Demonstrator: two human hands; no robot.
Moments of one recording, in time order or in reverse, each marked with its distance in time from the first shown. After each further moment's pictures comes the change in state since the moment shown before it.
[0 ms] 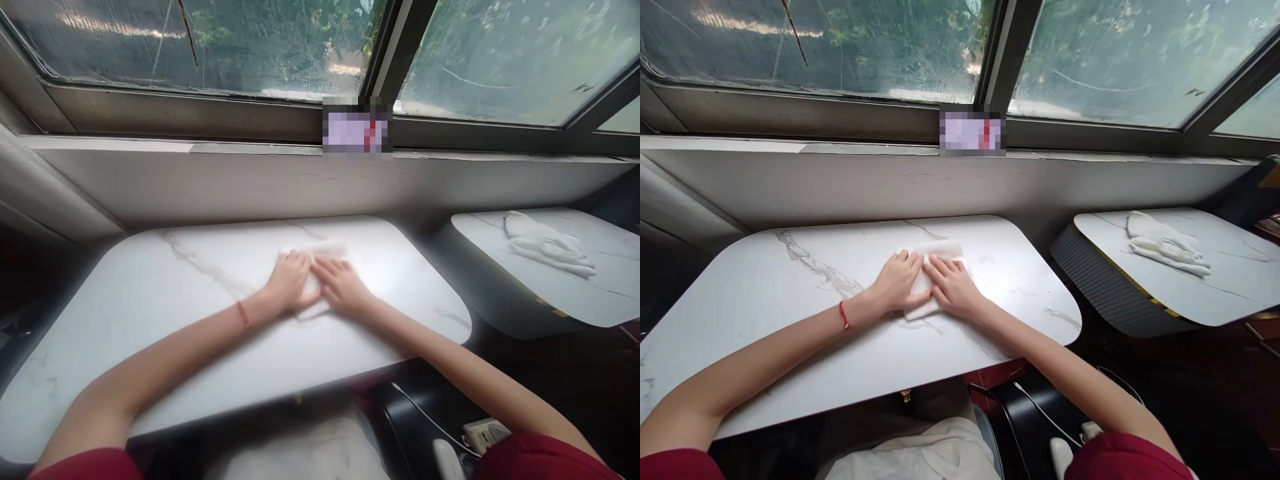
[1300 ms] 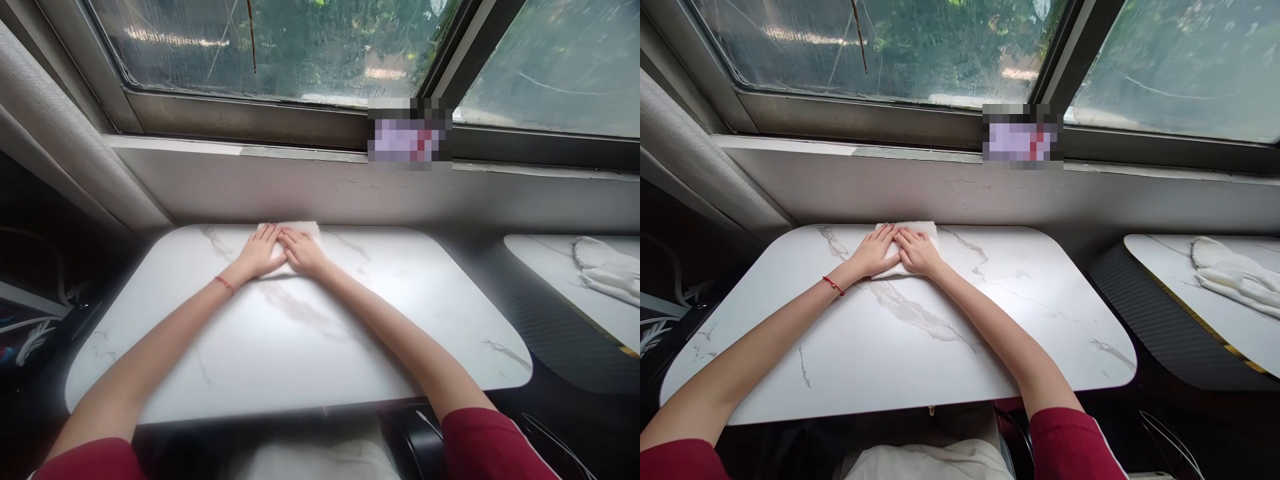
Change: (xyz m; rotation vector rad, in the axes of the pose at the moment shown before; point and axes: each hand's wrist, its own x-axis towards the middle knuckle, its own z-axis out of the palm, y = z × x) left_hand -0.033 -0.160 0.031 -0.087 -0.054 -0.322; right_hand 0.177 -0.042 0.074 0.106 0.060 -0.133
